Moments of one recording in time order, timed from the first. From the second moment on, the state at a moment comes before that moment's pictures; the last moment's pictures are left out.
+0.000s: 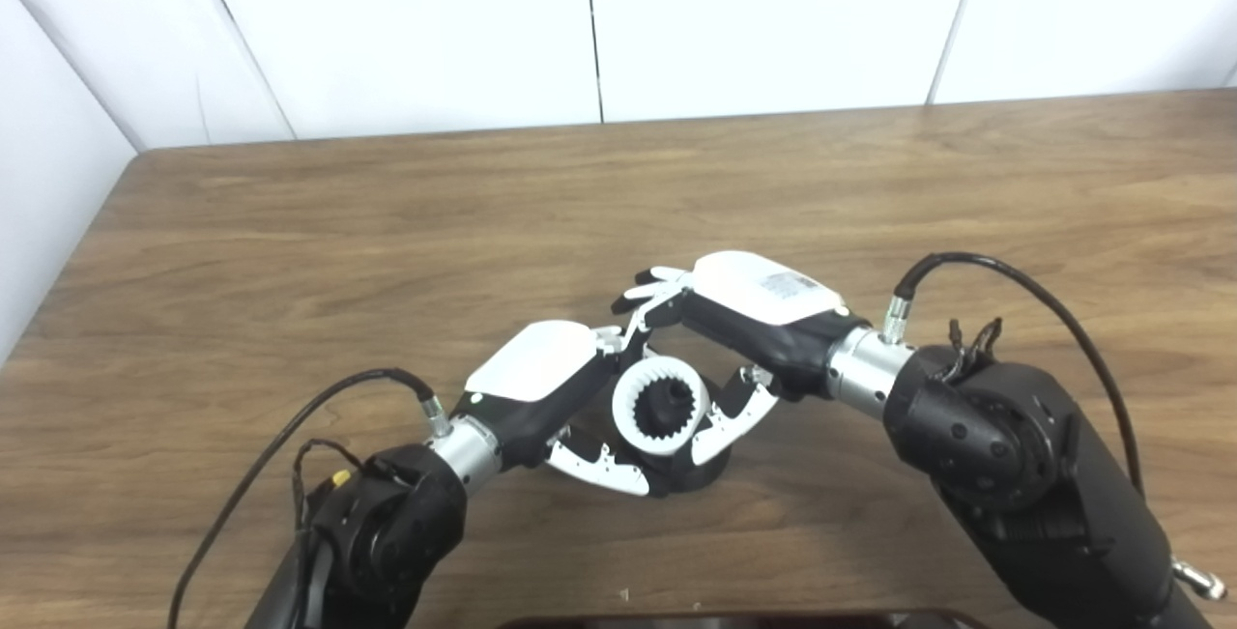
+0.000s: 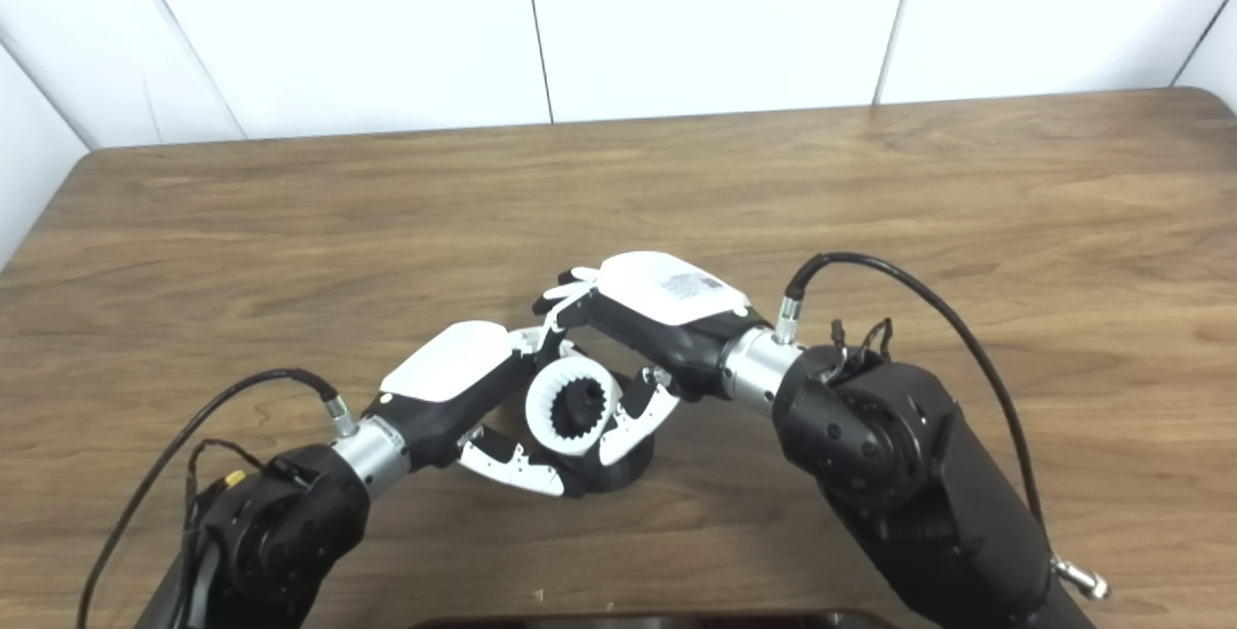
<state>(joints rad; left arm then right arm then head) -0.12 0.30 -0.38 -0.42 0.78 0.19 -0.60 -0.37 -0.31 0.47 -0.58 -0.74 0.41 0.78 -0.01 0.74</state>
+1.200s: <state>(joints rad) -0.12 0.29 -0.38 -0.42 0.77 0.19 -0.60 -0.33 -0.30 0.38 -0.56 -0.69 0.42 0.76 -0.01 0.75</state>
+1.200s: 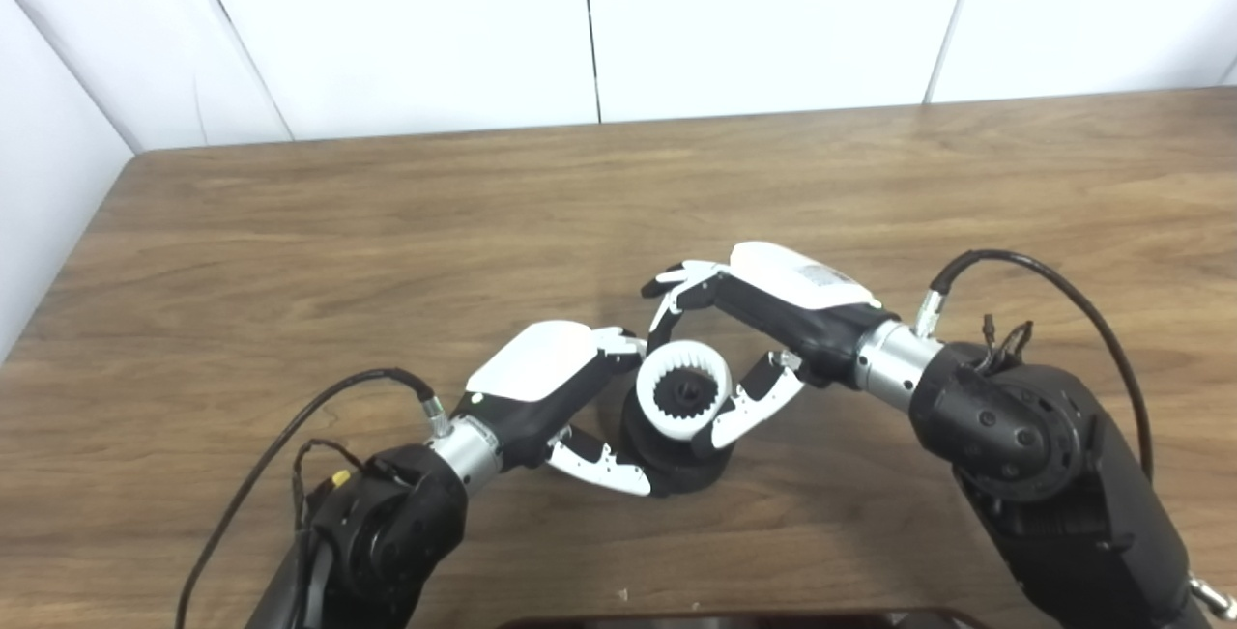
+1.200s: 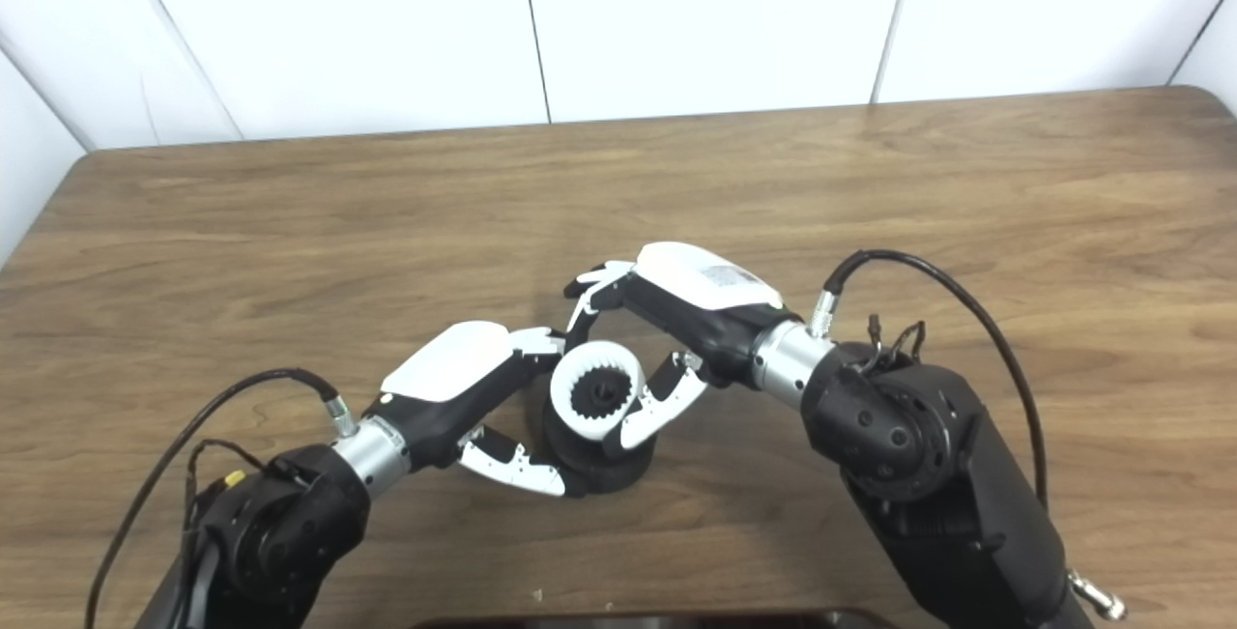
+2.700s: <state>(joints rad) -0.12 0.29 -0.37 -0.43 0.79 0.21 -0.60 -0.14 -0.22 0.28 -0.53 -0.55 0.41 0.50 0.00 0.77</state>
